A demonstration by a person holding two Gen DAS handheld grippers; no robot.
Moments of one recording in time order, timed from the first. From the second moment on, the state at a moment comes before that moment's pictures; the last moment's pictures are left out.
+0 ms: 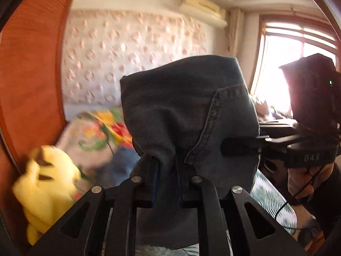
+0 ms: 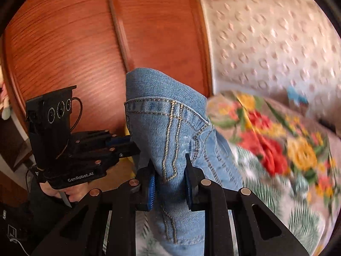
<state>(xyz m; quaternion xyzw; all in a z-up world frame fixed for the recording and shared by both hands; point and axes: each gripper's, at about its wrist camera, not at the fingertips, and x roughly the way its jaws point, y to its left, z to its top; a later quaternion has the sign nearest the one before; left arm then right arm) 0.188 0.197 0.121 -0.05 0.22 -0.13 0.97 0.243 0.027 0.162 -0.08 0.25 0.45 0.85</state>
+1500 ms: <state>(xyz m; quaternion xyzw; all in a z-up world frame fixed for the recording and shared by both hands) 0.377 0.259 -0.024 -0.03 0.39 -0.01 0.92 0.420 0.187 0.045 -0.06 0.32 0.36 0.87</state>
